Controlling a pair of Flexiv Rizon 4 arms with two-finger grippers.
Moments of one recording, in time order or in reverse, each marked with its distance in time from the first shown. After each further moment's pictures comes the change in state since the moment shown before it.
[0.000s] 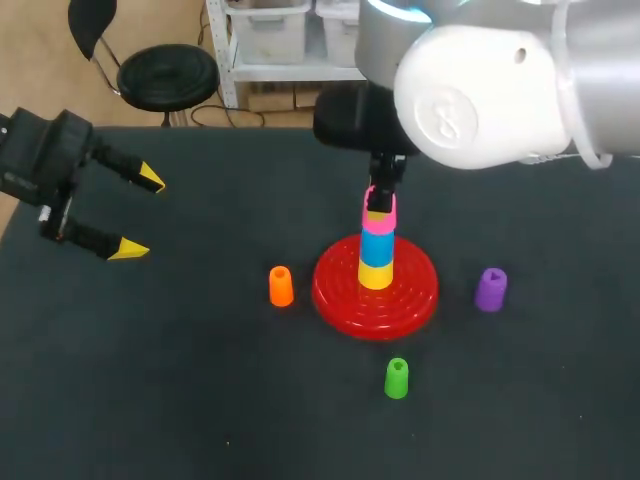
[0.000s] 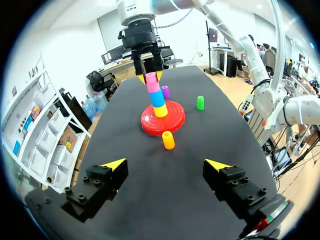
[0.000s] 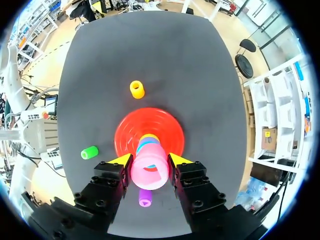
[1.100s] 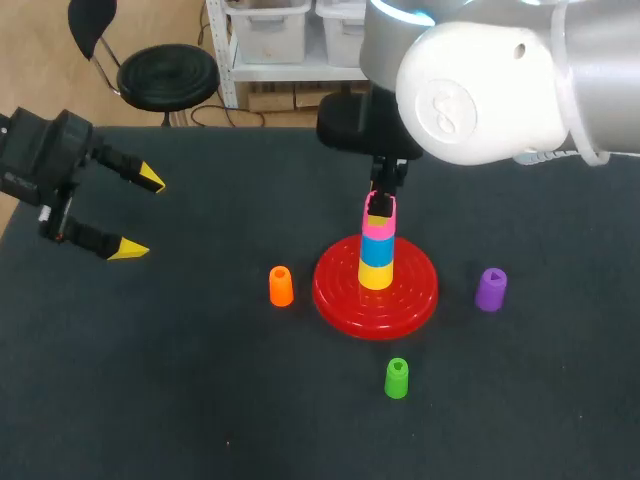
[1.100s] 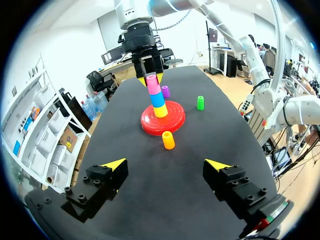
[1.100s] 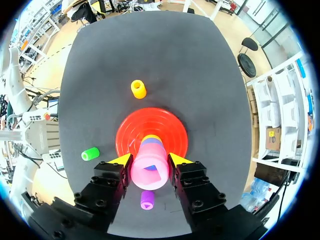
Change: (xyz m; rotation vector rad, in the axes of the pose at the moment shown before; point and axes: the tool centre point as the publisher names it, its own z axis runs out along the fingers) left arm 0.000 0.000 0.000 0.000 0.000 0.000; right arm 0.002 0.000 0.008 -0.034 -0.013 0.012
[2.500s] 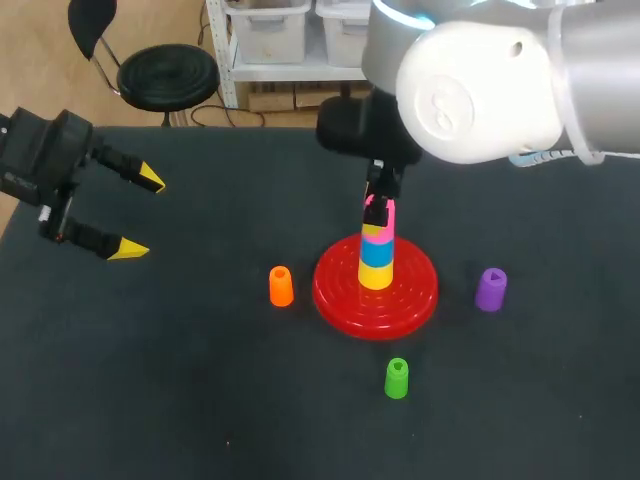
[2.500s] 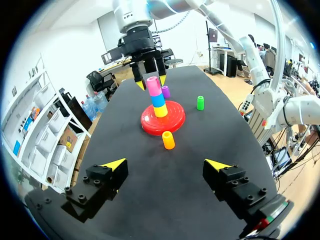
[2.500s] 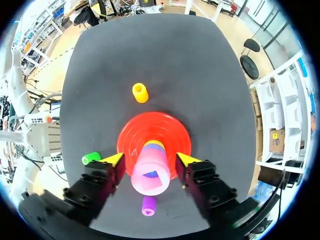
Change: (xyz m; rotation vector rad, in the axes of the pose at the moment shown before) left arm 0.000 0.000 0.000 0.000 0.000 0.000; right arm -0.006 0.001 0.008 -0.030 -0.045 -0.001
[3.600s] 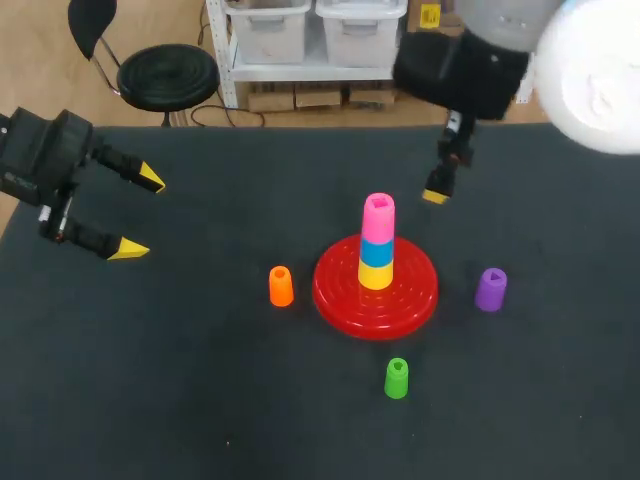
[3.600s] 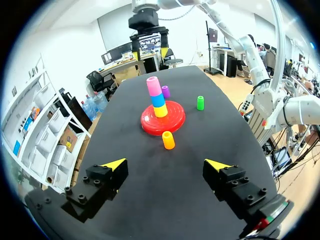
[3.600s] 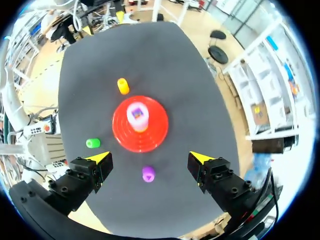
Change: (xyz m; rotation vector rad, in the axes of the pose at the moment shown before) left arm 0.000 0.000 0.000 0.000 0.000 0.000; right arm 0.074 0.004 -0.081 0.154 -0.022 0.230
